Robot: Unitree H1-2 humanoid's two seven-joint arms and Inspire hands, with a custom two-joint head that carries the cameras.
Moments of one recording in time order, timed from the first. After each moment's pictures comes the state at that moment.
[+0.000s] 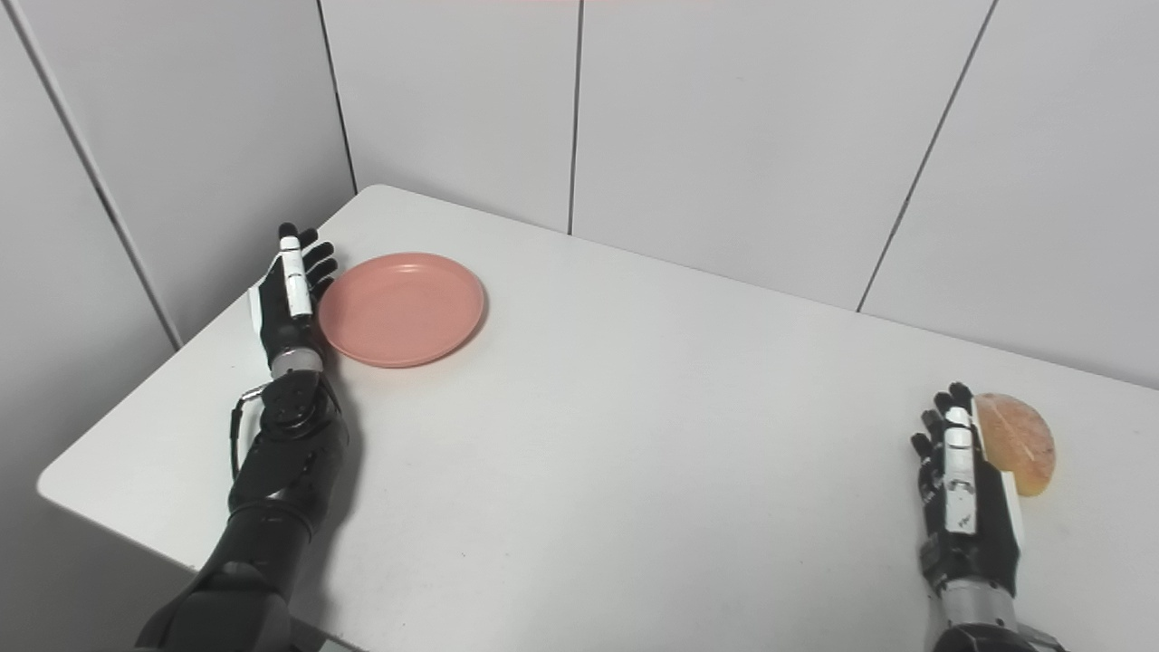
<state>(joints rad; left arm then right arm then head) -0.50 0.26 0.42 0.64 -0.21 -0.13 0.32 -0.38 -0.09 -0.10 0.37 0.20 -0.05 0.13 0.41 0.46</state>
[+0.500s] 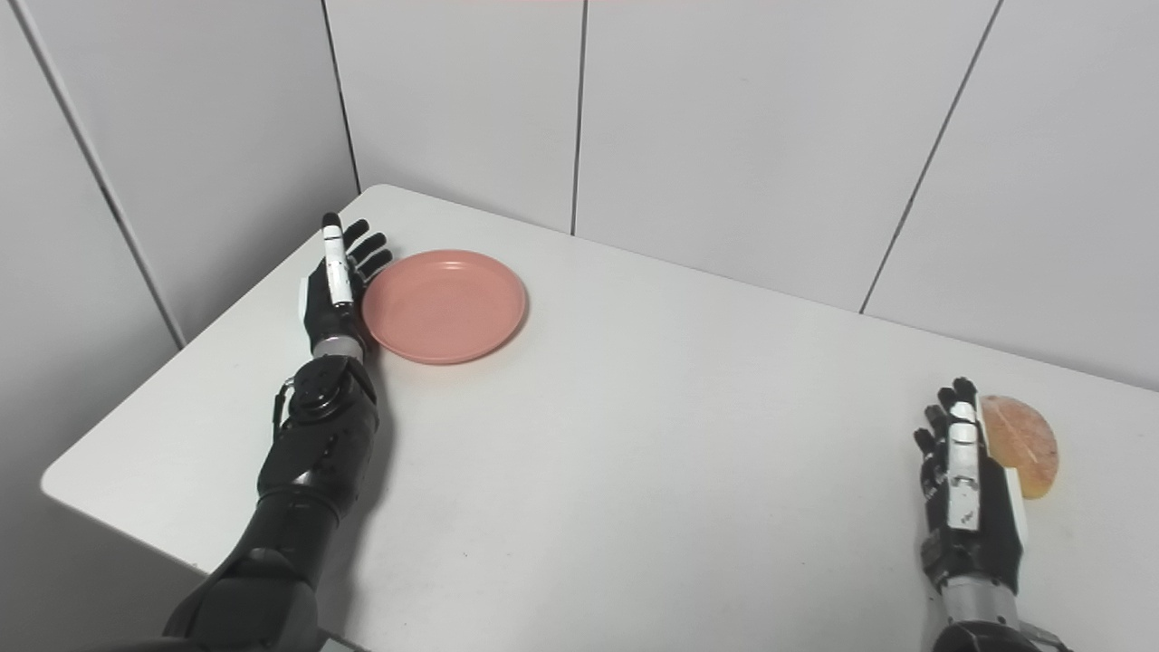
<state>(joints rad) -0.54 0.22 0.40 0.61 -0.31 -0.05 0.24 -0.38 -0.08 -0.09 0.34 0.19 -0.03 0.12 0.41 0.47</state>
